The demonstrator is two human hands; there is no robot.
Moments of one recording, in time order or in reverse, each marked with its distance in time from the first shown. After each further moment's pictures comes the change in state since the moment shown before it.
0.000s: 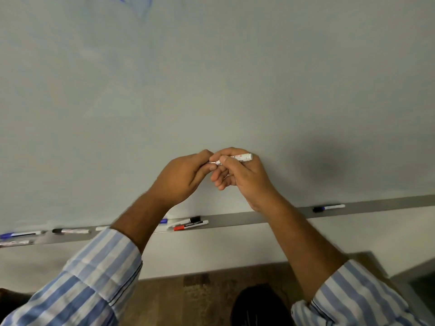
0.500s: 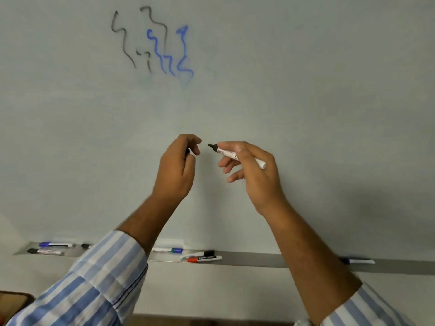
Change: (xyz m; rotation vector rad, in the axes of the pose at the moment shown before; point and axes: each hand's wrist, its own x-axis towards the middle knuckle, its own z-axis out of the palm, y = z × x) left_hand 0.024 0.031 -0.077 -0.066 0.606 -0.165; right_hand 0.020 -0.089 0.024 -0.108 0.042 -0.348
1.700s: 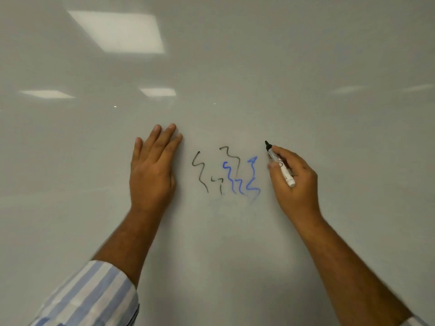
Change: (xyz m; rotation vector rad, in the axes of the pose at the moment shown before) left_hand 0.248 -0.073 -0.200 0.450 0.389 0.606; right_hand 0.182 -0.078 0.099 -0.541 0.631 -0.567
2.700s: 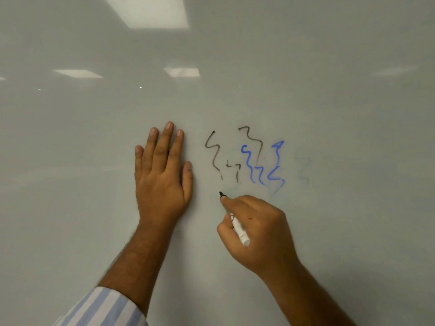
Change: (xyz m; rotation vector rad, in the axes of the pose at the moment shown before) left_hand -0.054 0.007 0.016 0.215 0.053 -0.109; right_hand -0.094 -0.019 0.056 -0.146 -0.284 -0.359
